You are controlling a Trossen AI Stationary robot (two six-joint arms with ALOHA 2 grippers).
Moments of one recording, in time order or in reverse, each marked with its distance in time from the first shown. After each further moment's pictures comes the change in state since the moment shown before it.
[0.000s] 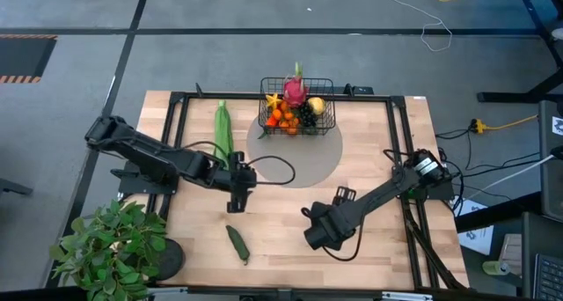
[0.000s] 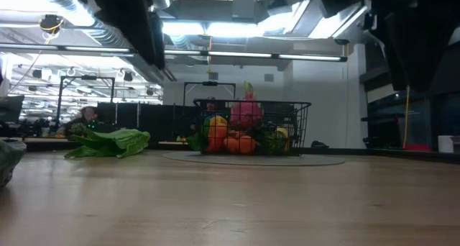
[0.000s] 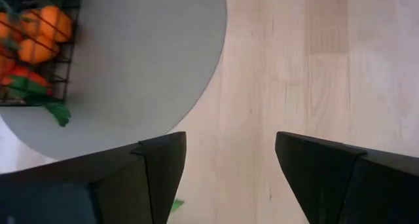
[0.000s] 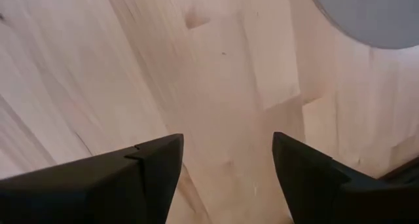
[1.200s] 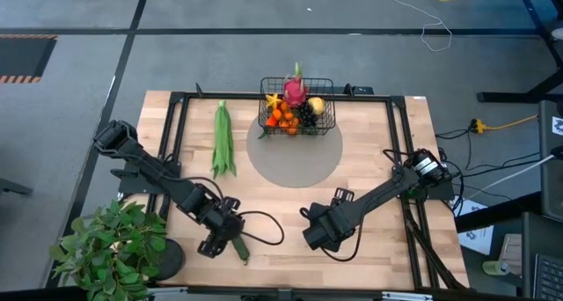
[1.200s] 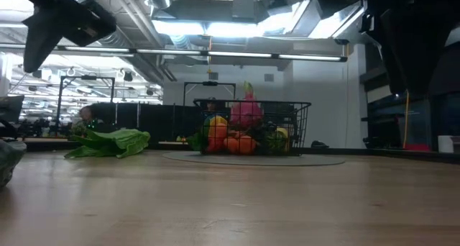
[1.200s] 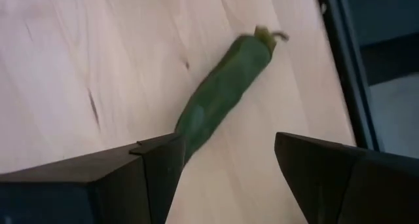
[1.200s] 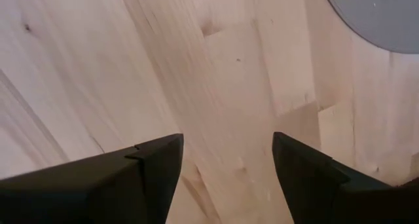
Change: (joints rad) left arm -0.290 0.126 0.000 0.017 0.407 -0.079; right arm -0.001 -0.001 -0.008 0.049 -0.022 0.000
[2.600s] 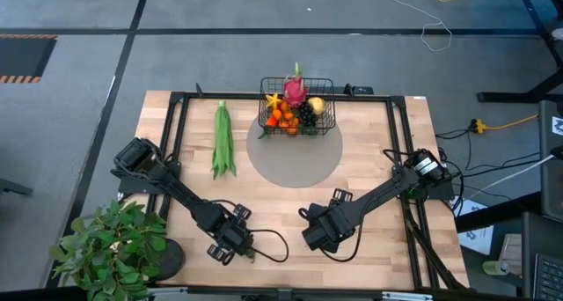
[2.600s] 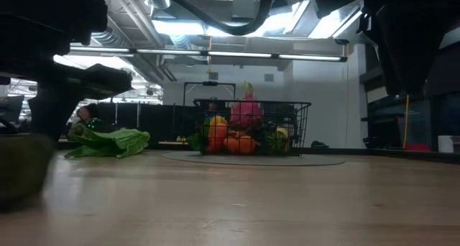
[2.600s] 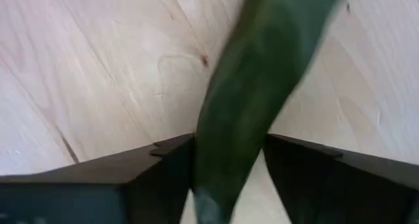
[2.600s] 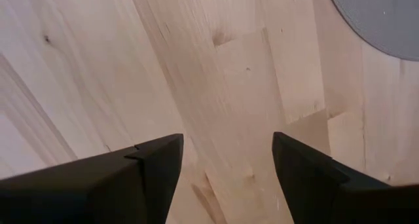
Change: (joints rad) left arm -0.014 0.313 0.003 0.107 -0.151 0.208; right arm 0.000 0.000 0.000 0.035 0.000 -0.001
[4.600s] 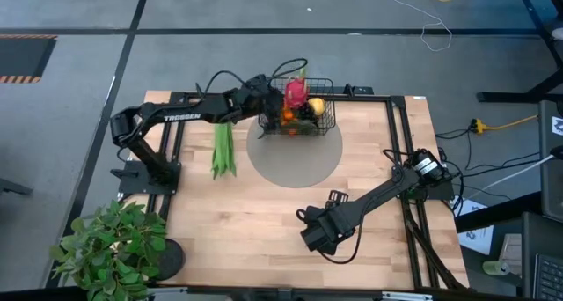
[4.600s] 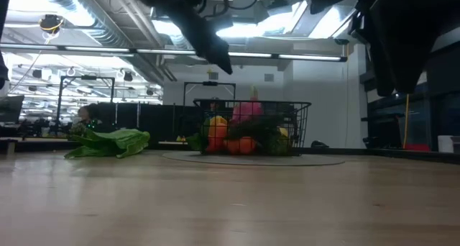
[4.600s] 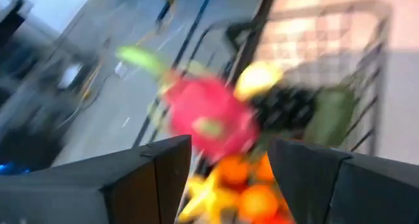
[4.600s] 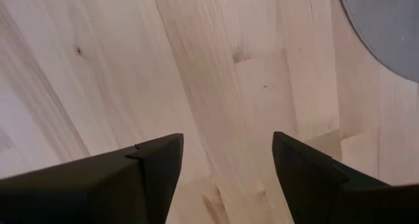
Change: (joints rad) left arm 0.984 -0.227 0.165 0.454 -0.241 0.502; right arm 0.000 0.000 0.000 0.063 0.000 -0.053
